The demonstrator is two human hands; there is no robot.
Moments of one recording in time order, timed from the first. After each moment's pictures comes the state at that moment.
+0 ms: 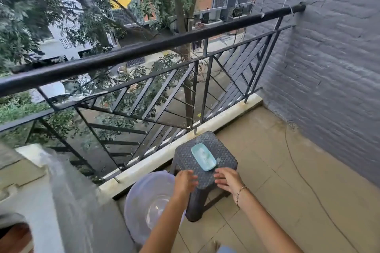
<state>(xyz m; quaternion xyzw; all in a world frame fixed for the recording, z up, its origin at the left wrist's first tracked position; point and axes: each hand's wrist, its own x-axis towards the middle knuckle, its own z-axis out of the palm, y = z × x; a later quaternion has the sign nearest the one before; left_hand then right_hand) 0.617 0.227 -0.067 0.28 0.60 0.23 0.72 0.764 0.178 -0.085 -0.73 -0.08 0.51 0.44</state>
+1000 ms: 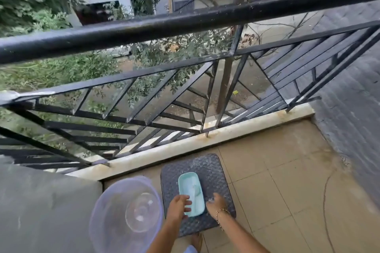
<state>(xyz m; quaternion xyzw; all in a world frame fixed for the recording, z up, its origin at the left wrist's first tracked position) 0.783 0.369 -0.220 0.14 0.72 0.18 0.66 0.922 0.365 -0.274 -0.80 -0.34 0.50 0.00</state>
